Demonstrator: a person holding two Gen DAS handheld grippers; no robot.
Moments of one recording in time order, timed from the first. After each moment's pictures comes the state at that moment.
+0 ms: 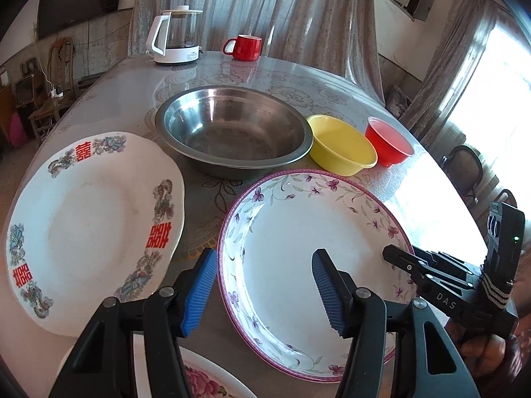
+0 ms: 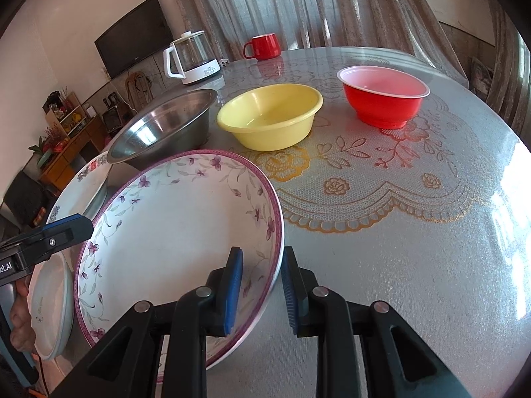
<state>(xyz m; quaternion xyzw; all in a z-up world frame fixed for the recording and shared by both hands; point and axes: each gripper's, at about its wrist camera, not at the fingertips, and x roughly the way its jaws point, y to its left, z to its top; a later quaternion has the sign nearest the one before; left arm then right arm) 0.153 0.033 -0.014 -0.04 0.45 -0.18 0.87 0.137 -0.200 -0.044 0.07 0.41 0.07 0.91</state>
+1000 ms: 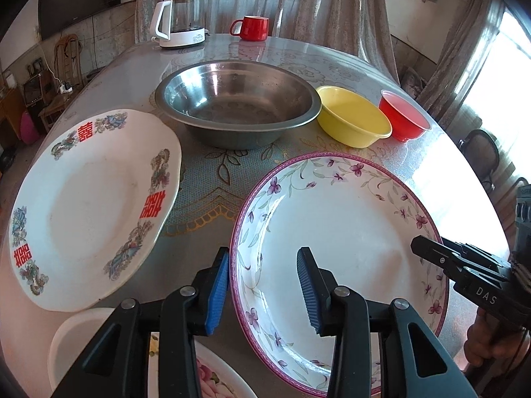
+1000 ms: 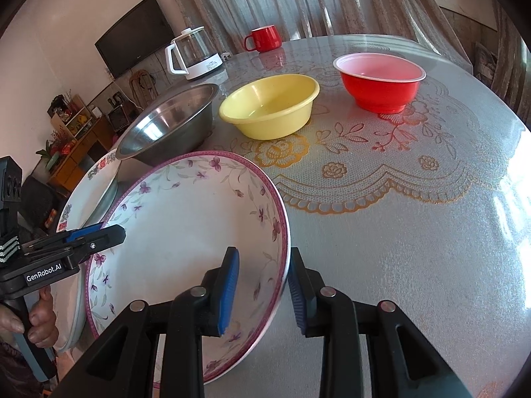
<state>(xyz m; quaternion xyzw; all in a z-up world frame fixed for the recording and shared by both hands) 0.137 0.020 -0.028 -0.01 0.48 -0.15 0.87 0.127 -0.210 -0.041 0.10 0.43 0.09 0.89</state>
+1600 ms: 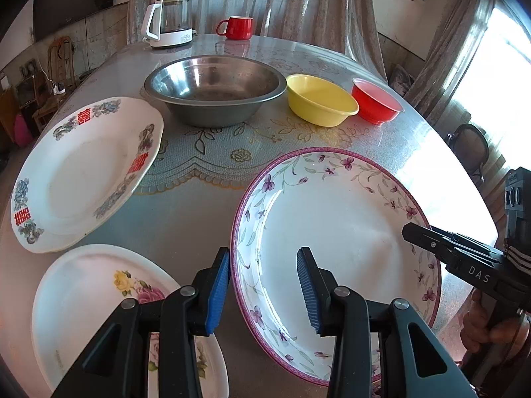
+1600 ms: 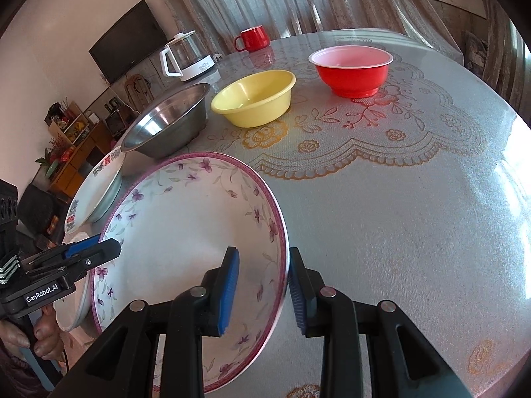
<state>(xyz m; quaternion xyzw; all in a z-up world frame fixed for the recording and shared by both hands) 0.096 0.006 -0.026 -0.01 0.48 -0.17 0.86 0.091 -0.227 -0.039 0.12 0.43 0.08 0.89</state>
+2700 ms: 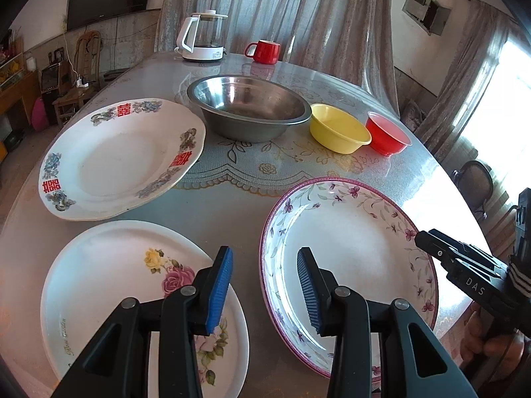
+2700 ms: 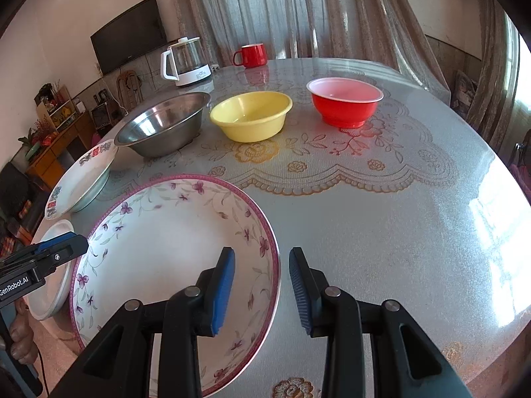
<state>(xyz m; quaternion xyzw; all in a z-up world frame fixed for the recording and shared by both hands) 0.074 0.036 -0.017 -0.07 0.43 -0.13 0.89 0.077 -0.209 -0.021 0.03 0.39 0.03 0.92</state>
